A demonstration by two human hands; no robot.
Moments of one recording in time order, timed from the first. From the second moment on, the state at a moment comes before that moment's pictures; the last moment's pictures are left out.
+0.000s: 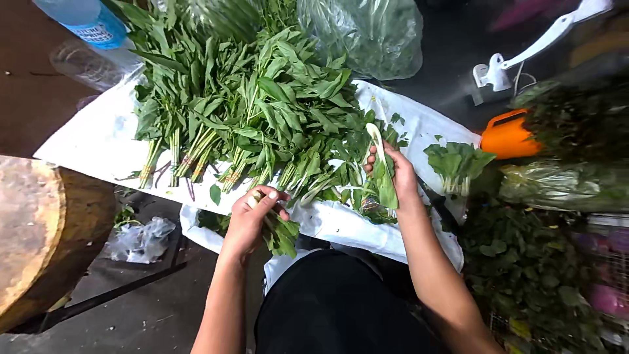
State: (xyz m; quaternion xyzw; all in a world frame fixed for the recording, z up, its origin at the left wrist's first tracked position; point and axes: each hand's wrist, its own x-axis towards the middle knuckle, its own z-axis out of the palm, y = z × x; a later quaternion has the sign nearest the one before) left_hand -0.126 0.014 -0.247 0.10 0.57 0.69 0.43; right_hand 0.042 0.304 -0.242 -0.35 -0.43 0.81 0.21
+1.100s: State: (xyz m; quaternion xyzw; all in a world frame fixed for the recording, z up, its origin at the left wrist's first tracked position) left_hand -0.037 0.092 -0.267 0.28 0.66 0.59 0.38; right_hand 0.216 0.242 -0.232 -0.44 -0.71 0.53 0.15
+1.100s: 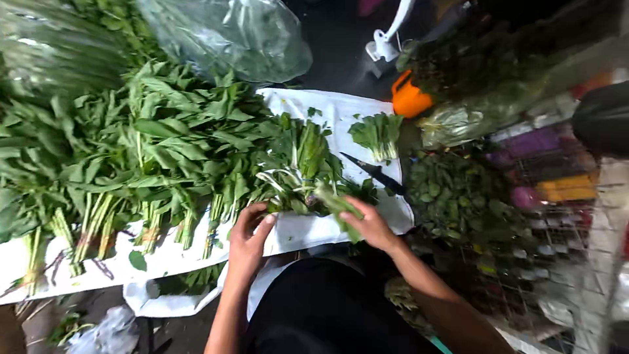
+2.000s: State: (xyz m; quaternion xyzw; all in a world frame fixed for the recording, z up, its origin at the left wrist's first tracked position) left_hand -0.050 0.046 -0.328 0.29 0.92 0.21 0.14; right_hand 0.262 0.332 -0.328 -0.47 -0.85 0.24 -0.07
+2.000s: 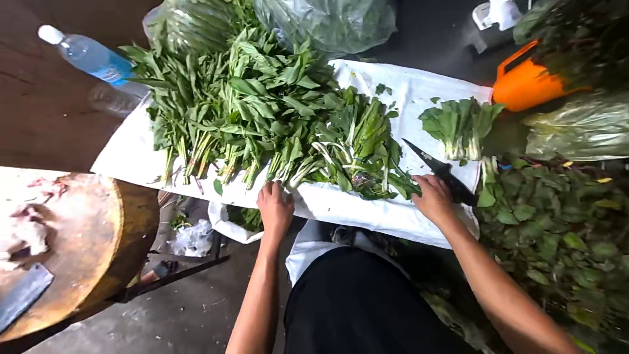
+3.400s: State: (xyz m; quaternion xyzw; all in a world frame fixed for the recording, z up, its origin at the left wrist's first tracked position) left_hand 0.031 0.094 -0.316 0.37 0.76 0.47 0.26; right_hand 0.270 0.344 -0.268 -0.47 -0.66 0.49 0.32
